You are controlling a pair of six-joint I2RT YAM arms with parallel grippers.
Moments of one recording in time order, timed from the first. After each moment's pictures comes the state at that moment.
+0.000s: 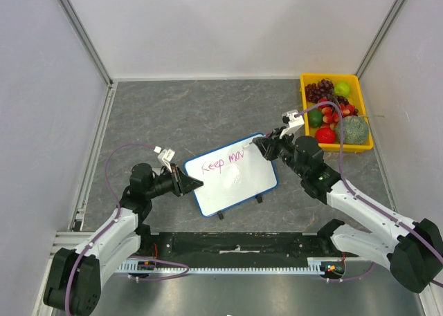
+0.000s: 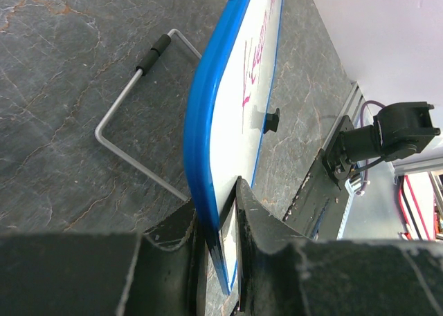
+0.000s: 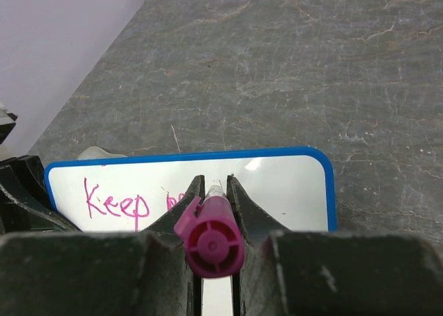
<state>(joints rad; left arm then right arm) -0.26 0.80 0.15 0.33 0.73 -0.54 0.62 1.02 0.61 0.26 0.01 0.39</state>
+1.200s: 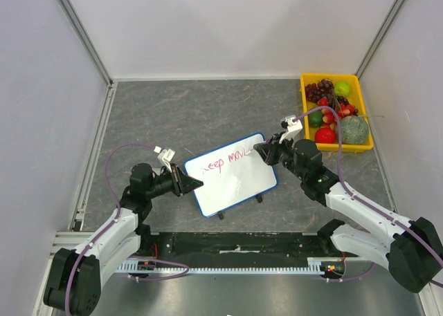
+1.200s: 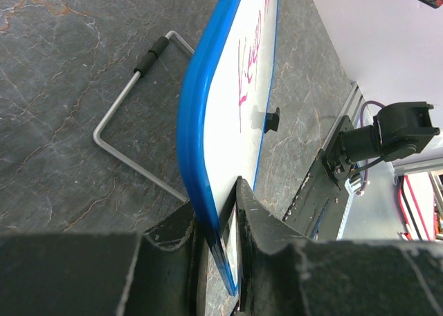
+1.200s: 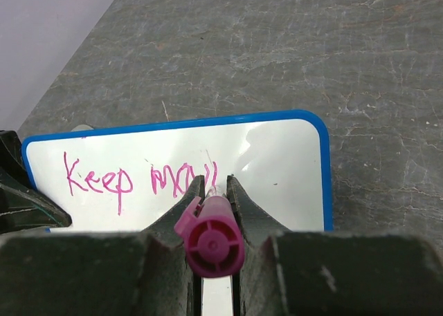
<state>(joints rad) -0.26 0.80 0.15 0.33 0.73 -0.54 0.60 1.02 0.55 0.27 -0.03 0.39</state>
